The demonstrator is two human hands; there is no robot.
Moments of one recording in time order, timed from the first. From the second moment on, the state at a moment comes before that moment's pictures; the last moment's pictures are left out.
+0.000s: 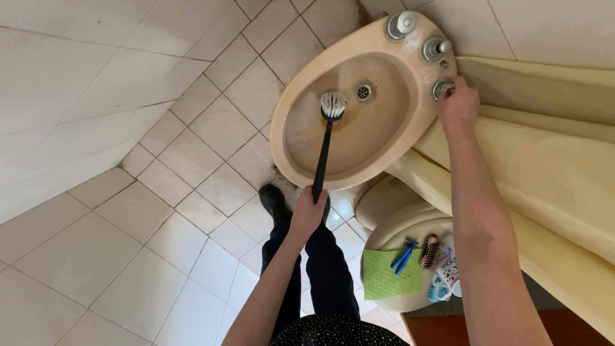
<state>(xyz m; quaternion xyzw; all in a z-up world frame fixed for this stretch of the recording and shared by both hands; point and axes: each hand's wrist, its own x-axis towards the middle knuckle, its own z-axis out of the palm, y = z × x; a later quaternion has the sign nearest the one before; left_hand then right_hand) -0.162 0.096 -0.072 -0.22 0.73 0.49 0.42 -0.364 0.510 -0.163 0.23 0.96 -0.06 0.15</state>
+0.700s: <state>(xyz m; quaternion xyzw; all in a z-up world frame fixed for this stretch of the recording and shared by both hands) -0.165 0.106 -0.058 -0.26 0.69 0.55 0.39 -0.326 0.409 -0.093 0.17 0.95 -0.24 -0.04</state>
